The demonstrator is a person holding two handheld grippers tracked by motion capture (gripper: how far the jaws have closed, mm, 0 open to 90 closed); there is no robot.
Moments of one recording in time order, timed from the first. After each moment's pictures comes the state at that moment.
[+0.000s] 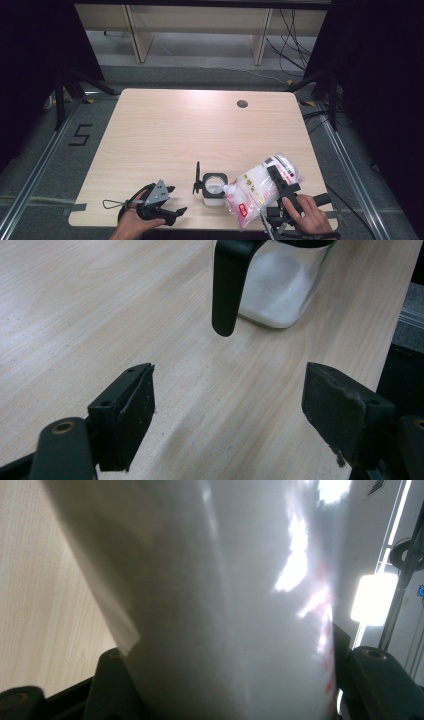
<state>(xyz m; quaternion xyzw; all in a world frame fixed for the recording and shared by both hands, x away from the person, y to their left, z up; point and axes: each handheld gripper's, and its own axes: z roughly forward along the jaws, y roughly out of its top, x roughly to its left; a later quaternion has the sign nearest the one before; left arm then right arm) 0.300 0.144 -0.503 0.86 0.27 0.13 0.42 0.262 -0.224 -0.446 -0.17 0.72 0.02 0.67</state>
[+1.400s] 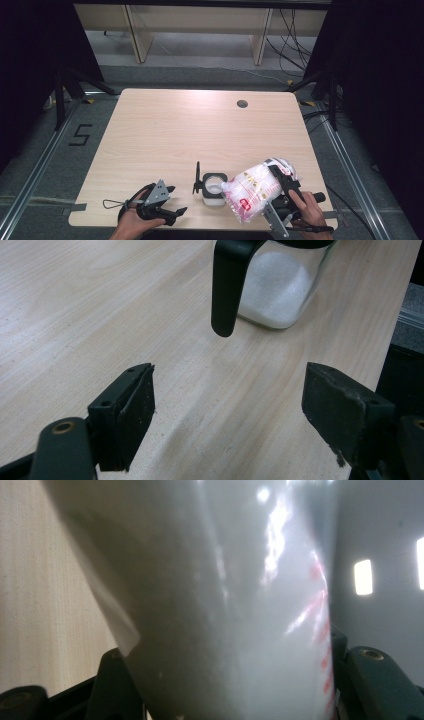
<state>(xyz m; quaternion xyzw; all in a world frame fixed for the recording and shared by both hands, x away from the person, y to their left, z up) 0.300 0.144 -0.503 0.86 0.27 0.12 0.43 0.277 -0.238 -0.460 -0.05 0.77 0.16 0.61</state>
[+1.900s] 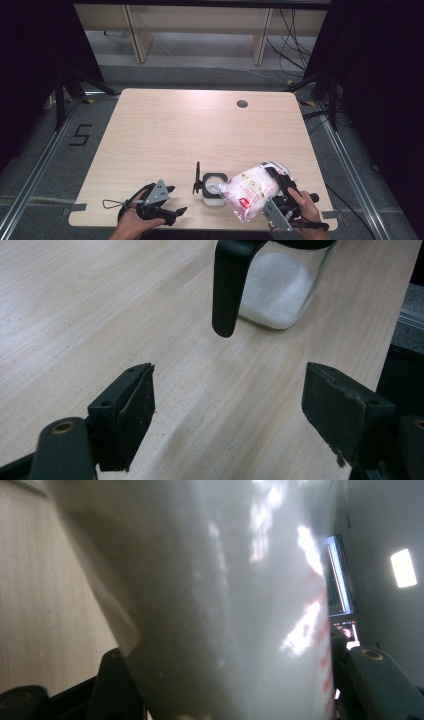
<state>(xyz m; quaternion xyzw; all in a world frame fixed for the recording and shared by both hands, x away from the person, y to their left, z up) 0.300 0.143 -0.503 0.85 0.27 0.12 0.43 0.286 -0.239 -0.465 -0.04 0.80 0.20 0.57</state>
